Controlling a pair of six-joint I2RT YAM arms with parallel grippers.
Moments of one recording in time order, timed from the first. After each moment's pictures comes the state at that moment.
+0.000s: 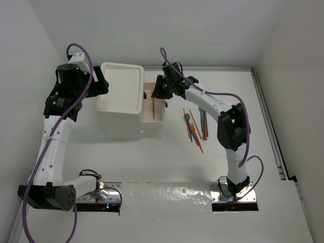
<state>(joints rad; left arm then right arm) -0.04 1.15 1.40 -0.70 0.03 -0.21 0.58 2.06 1.78 -0.45 -0.13 0.63</state>
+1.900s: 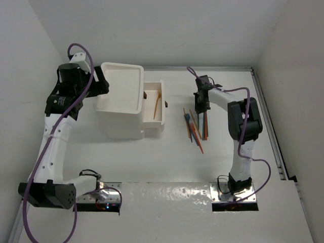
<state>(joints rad) -0.04 1.17 1.40 -0.70 0.03 -0.21 0.25 2.08 1.42 -0.53 0.09 0.25</state>
